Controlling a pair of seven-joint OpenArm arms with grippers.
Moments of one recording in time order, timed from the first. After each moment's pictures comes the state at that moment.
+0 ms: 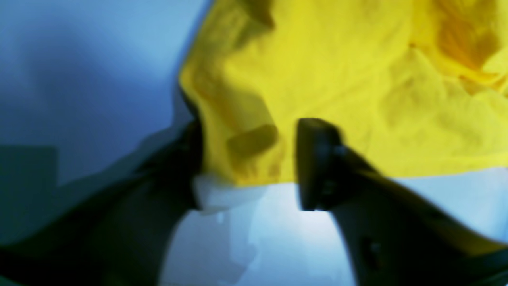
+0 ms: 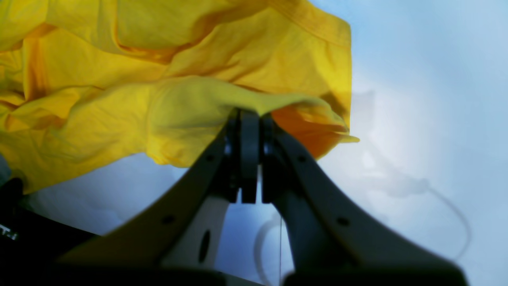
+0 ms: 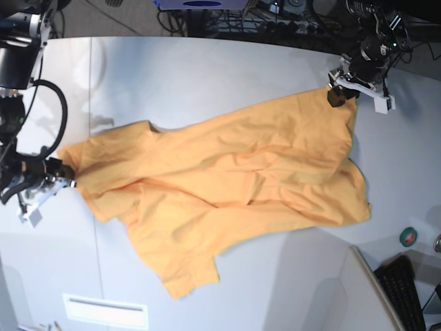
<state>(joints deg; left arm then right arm) 17.8 -4.0 -39.1 74.9 -25.3 -28.9 36.4 8.9 15.7 16.4 79.3 32.5 11.0 -73.9</state>
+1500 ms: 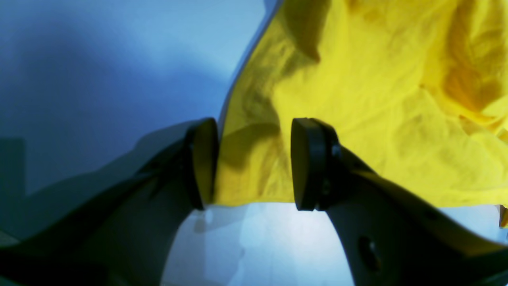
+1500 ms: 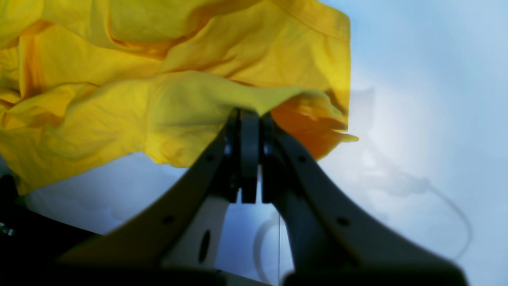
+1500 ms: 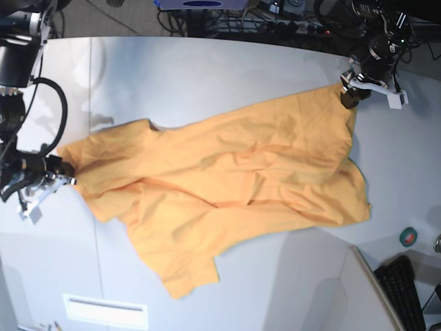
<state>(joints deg) 15.5 -4.0 -45.4 70.4 -26.8 -29.9 34.5 8.4 15.7 16.4 79.3 32.5 11.0 -73.9</state>
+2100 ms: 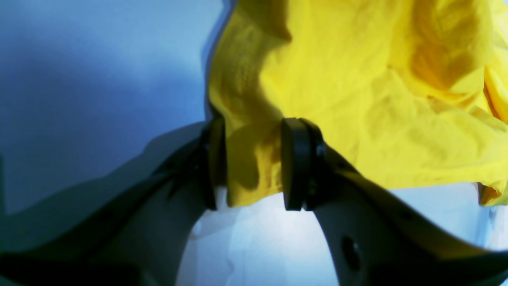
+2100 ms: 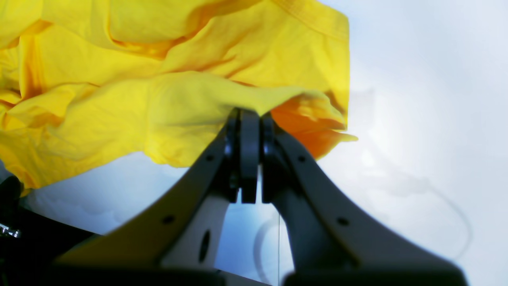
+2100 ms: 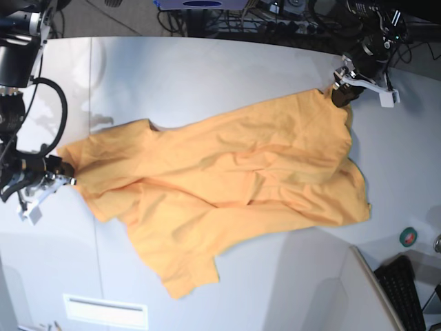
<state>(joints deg) 15.4 -3.2 -45.4 68.2 -28.1 -34.8 34.4 8.4 15.7 16.4 79.3 32.5 11.0 -73.9</state>
